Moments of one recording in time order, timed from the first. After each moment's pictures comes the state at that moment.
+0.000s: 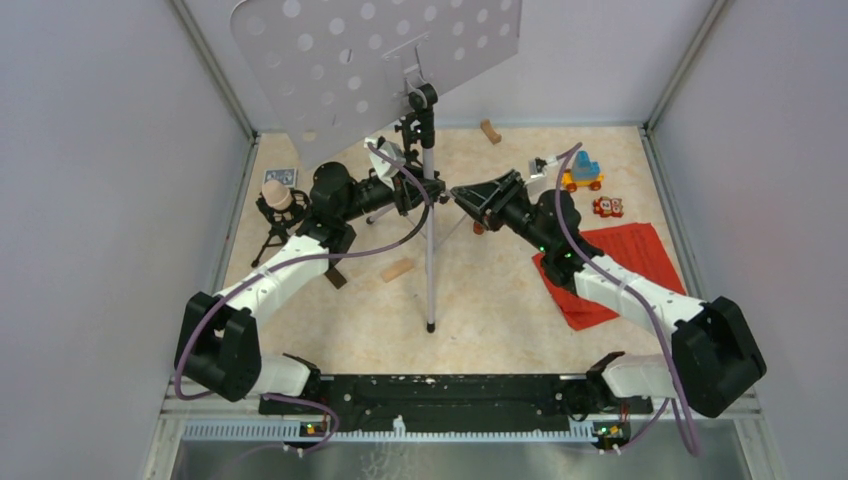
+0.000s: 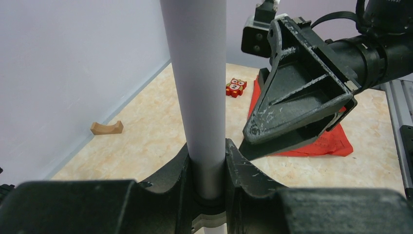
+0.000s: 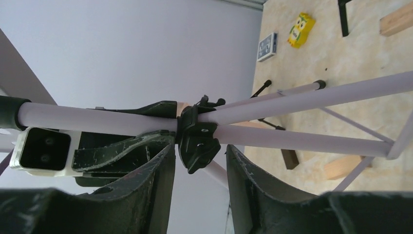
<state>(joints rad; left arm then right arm) -0.44 1.38 0.94 0.57 0.74 -0.02 0.59 1.26 0.75 0.51 -0.16 1.30</state>
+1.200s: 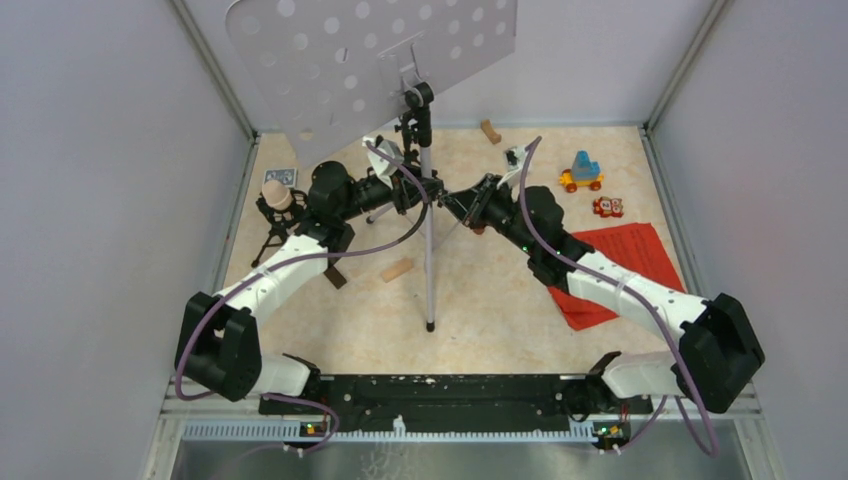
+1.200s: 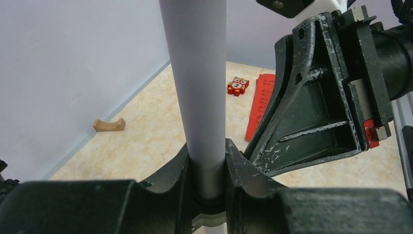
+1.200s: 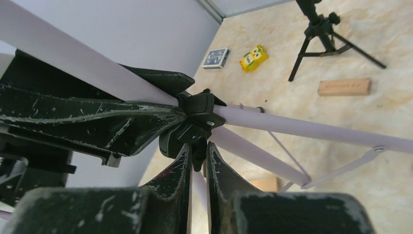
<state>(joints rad) -0.43 1.38 0.94 0.57 0.74 -0.02 0.72 1.29 0.87 0.38 -0.04 0.78</state>
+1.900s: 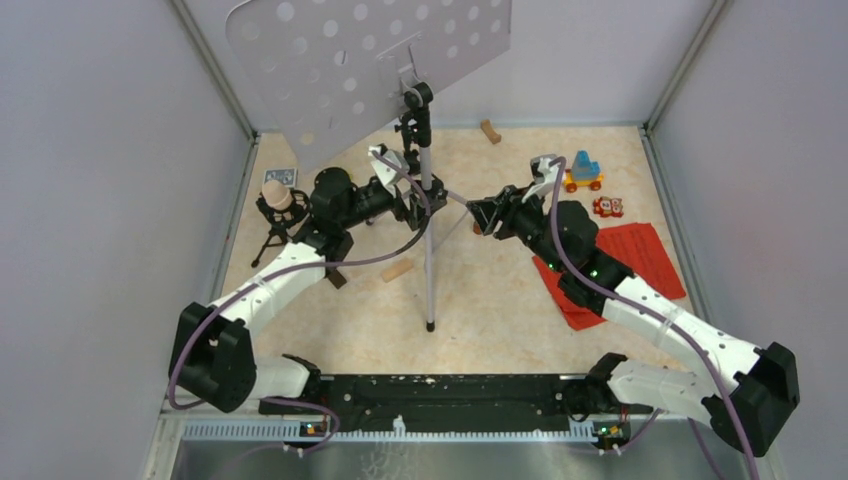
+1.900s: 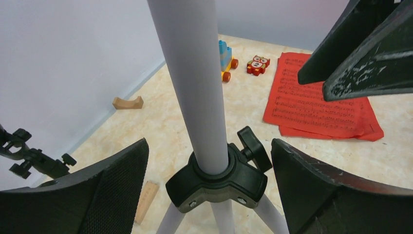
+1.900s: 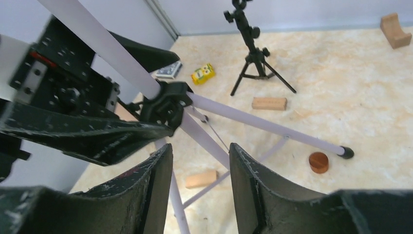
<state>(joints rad) -0.45 1.32 0.91 0.48 0.63 0.09 0.74 1.02 0.84 0.17 0.14 0.47</state>
